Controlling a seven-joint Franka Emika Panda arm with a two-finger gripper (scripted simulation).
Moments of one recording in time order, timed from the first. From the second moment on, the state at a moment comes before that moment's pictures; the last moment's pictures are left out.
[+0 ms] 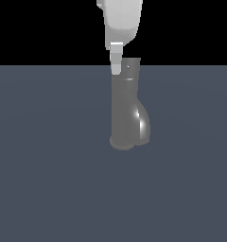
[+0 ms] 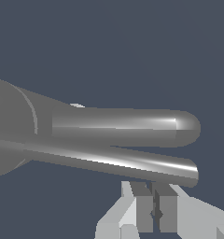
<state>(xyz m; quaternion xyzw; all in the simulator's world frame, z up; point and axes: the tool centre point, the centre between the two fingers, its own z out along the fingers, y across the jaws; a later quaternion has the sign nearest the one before) -0.137 -0.004 0.285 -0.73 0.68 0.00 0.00</state>
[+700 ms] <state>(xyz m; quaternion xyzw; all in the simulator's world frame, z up) -0.126 -0.075 0.285 -0.73 0.68 0.00 0.00</state>
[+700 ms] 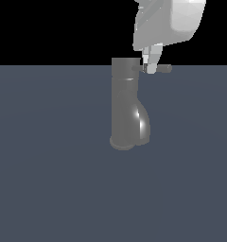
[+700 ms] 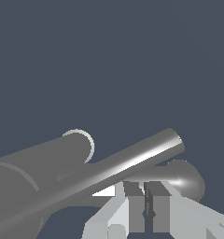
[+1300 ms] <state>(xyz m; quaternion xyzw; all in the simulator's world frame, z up) -0.106 -0.101 0.286 -0.73 0.68 0.00 0.00</state>
